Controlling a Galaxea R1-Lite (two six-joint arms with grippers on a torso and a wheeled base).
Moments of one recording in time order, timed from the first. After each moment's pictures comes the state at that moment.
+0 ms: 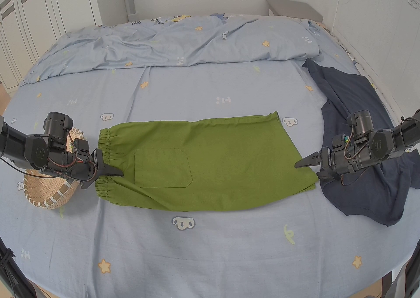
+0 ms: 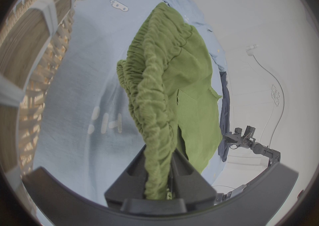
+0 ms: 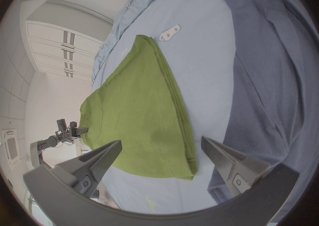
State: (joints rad) left arm 0.06 1.91 -1.06 0.01 -0.64 -0.37; right arm 0.06 2.04 -1.17 0.03 0.63 0.28
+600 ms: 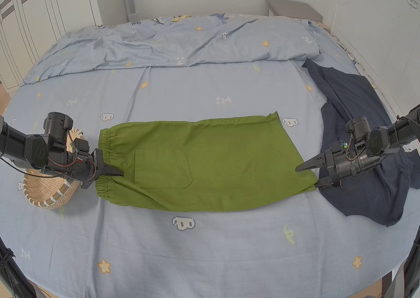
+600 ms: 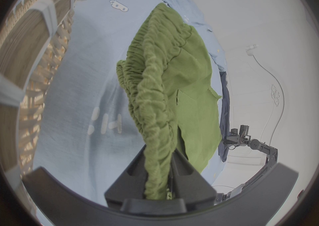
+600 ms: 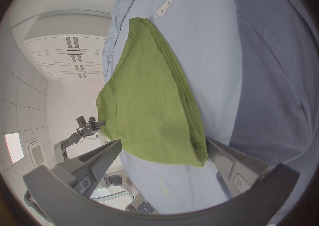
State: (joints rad) left arm 0.06 1.91 -1.06 0.01 -0.64 -0.37; right arm 0.01 2.14 -1.28 0.24 0.88 0.24
